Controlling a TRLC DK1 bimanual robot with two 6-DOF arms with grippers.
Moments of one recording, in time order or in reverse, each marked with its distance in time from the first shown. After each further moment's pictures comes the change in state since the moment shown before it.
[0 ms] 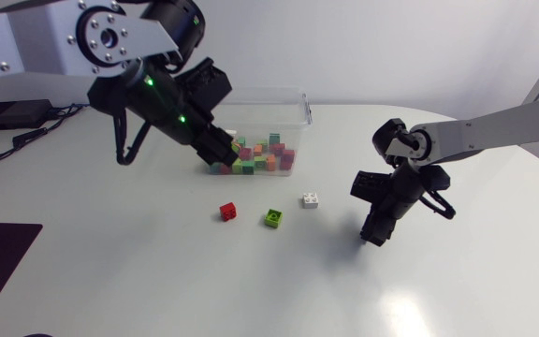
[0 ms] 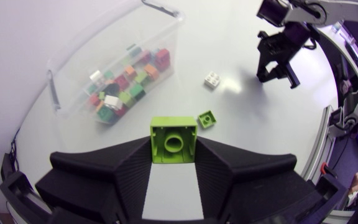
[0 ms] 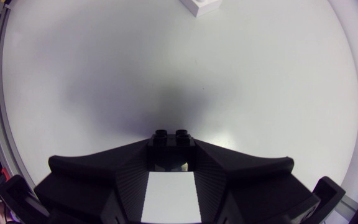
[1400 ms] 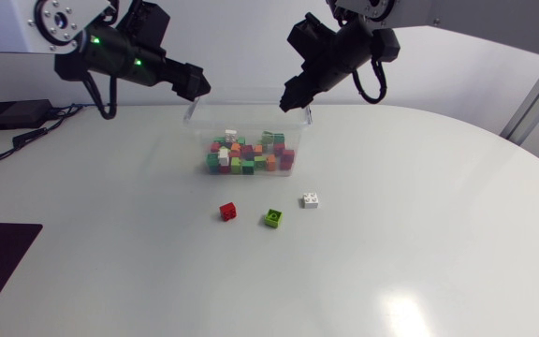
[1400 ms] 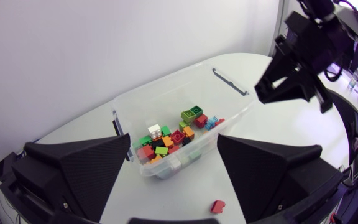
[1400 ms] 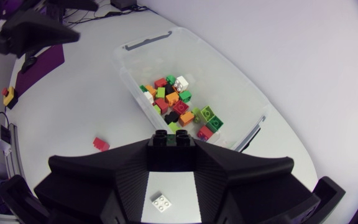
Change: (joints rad) left arm 0.270 0.027 0.050 0.345 0.158 -0.019; right arm 0.224 0.159 0.876 -0.100 -0.158 0.414
